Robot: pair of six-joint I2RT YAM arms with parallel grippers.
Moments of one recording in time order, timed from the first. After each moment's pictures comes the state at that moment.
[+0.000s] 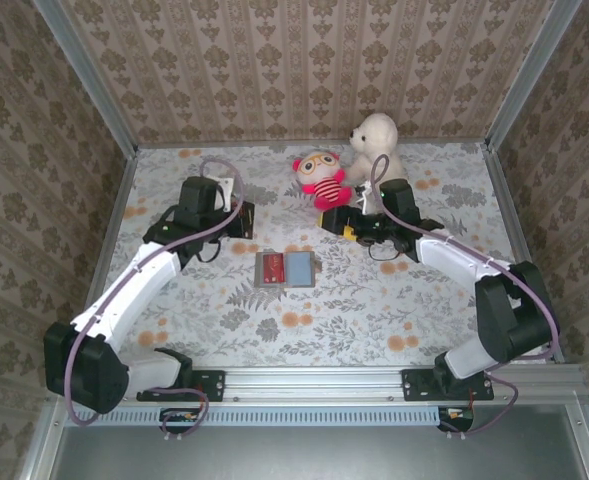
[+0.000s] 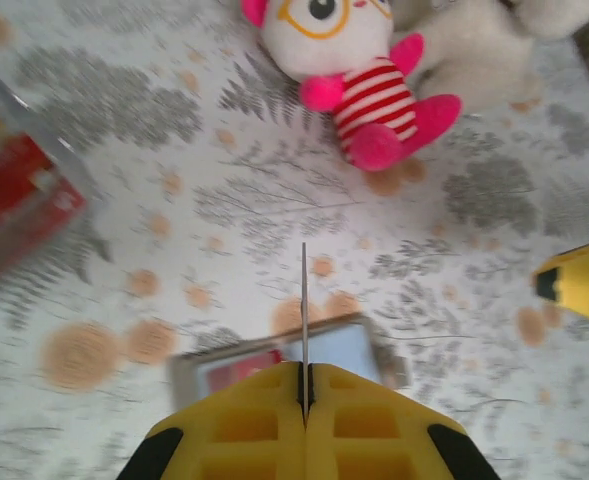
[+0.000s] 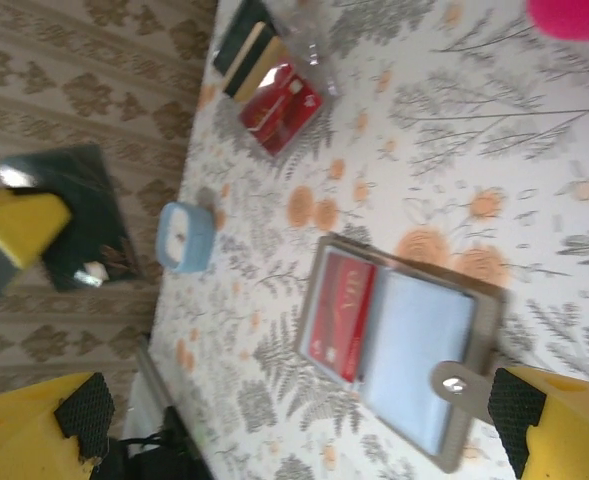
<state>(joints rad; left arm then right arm) -0.43 1.24 1.04 -0.48 0.15 -0.26 0.33 1.51 0.91 -0.04 -0.66 0.65</state>
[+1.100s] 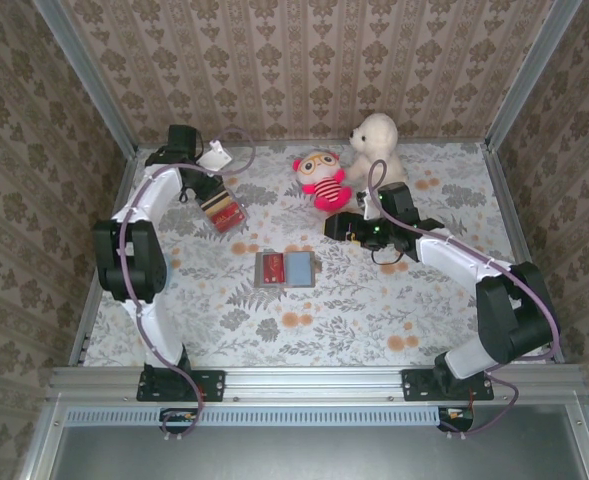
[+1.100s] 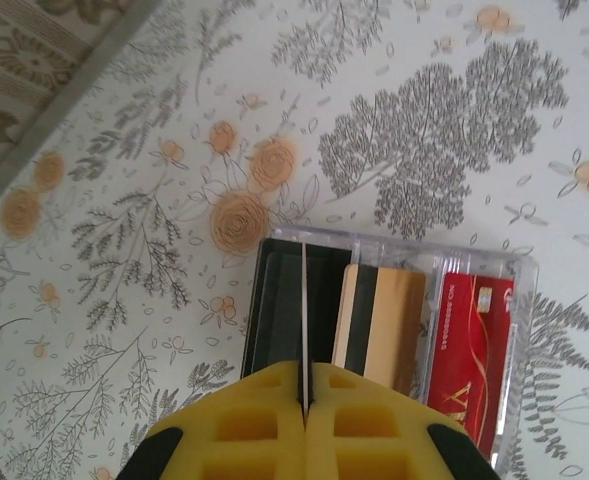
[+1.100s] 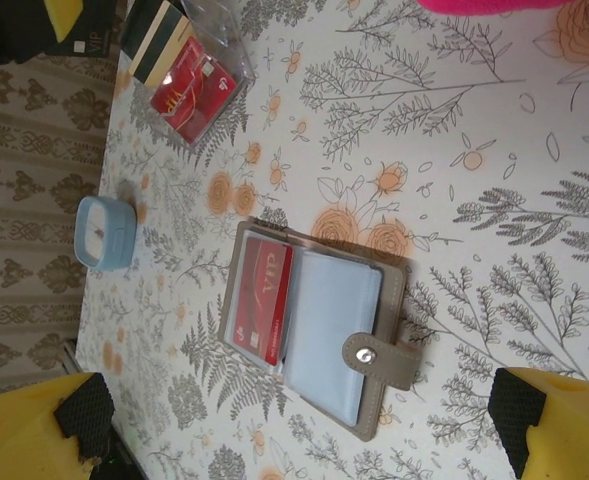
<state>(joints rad) -0.12 1.93 1.64 -0.69 0.13 0.73 0.33 1.51 0.92 -0.17 -0.57 0.57</state>
